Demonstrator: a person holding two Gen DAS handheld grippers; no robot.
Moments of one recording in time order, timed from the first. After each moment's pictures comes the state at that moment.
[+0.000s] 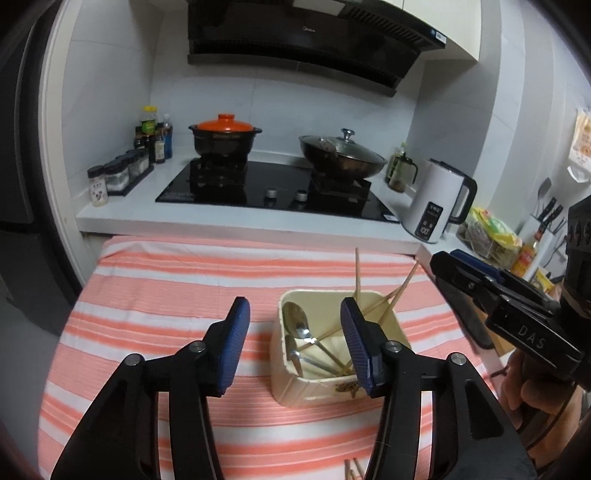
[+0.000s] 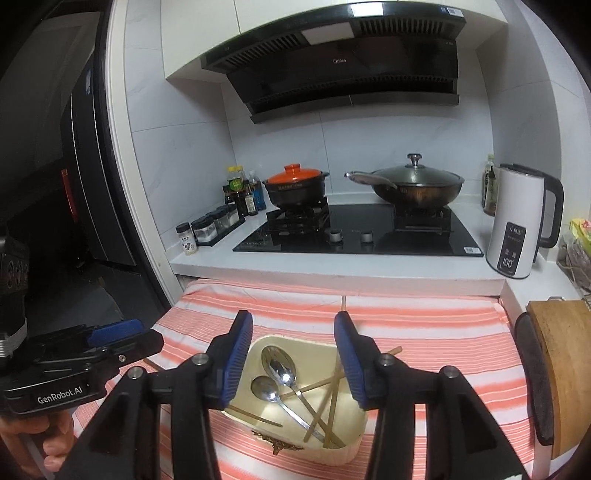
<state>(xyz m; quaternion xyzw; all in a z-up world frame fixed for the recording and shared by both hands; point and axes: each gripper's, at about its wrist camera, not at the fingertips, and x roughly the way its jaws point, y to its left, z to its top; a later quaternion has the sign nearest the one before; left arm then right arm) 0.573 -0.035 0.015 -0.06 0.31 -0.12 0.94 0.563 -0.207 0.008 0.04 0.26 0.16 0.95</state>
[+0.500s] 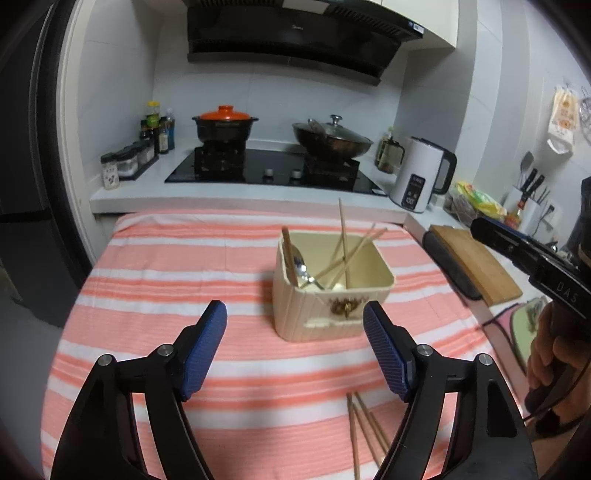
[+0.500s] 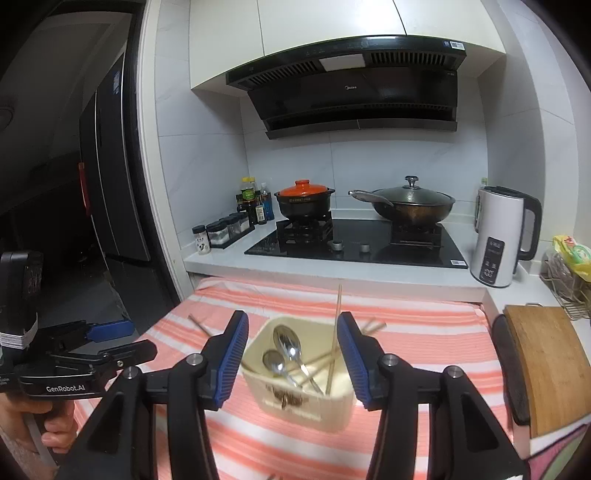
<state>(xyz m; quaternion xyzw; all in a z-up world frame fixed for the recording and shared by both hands) 0.474 -0.019 -0.011 -0.04 0.32 -0.13 0.94 0.466 -0.224 0.015 0.02 0.23 0.16 0.96</state>
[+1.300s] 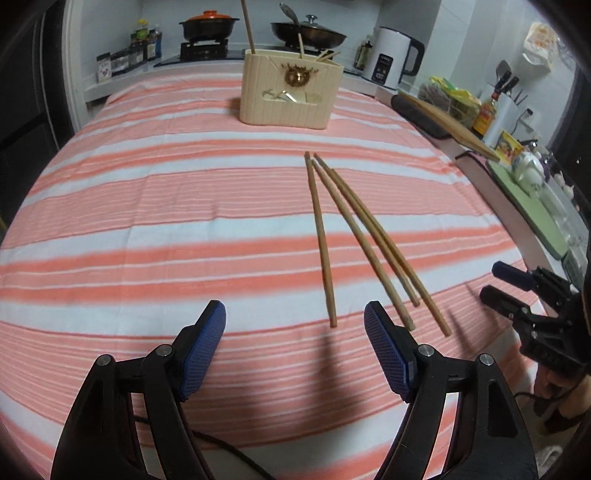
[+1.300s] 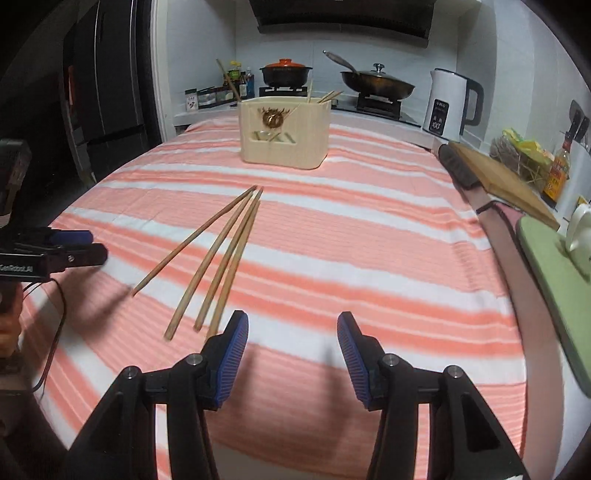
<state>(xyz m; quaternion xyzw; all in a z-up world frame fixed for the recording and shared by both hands) 0.283 -0.045 -0.164 -0.02 0.45 -0.16 0.88 0.221 -0.259 -0.164 -0.05 0.39 0.13 0.91</state>
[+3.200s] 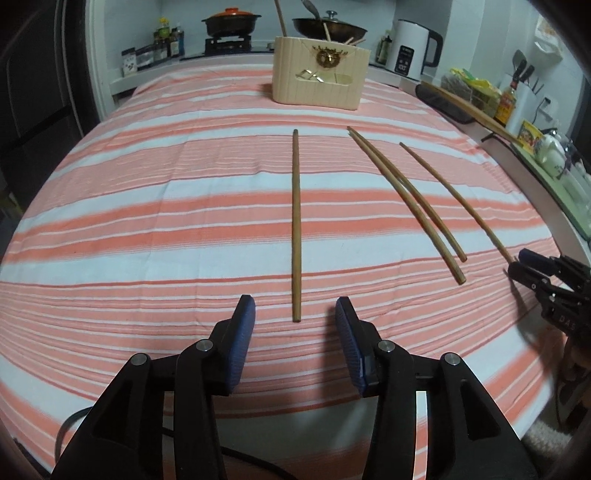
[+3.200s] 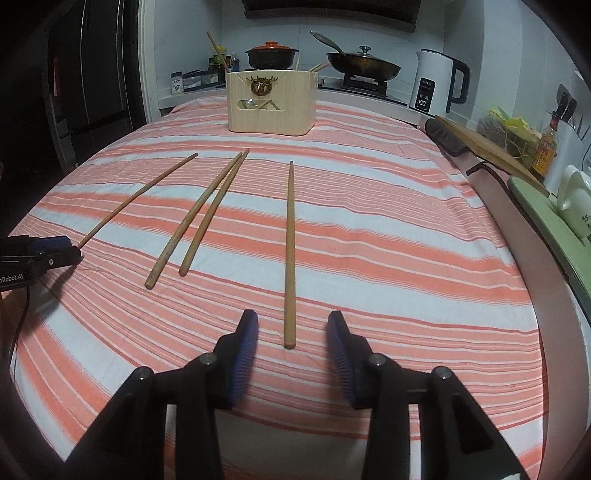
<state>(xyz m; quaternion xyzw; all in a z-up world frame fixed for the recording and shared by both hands) 0.267 -0.025 -0.192 0.01 0.45 -0.10 0.89 0.212 -0.262 -0.200 -0.06 0.42 0.07 0.90</state>
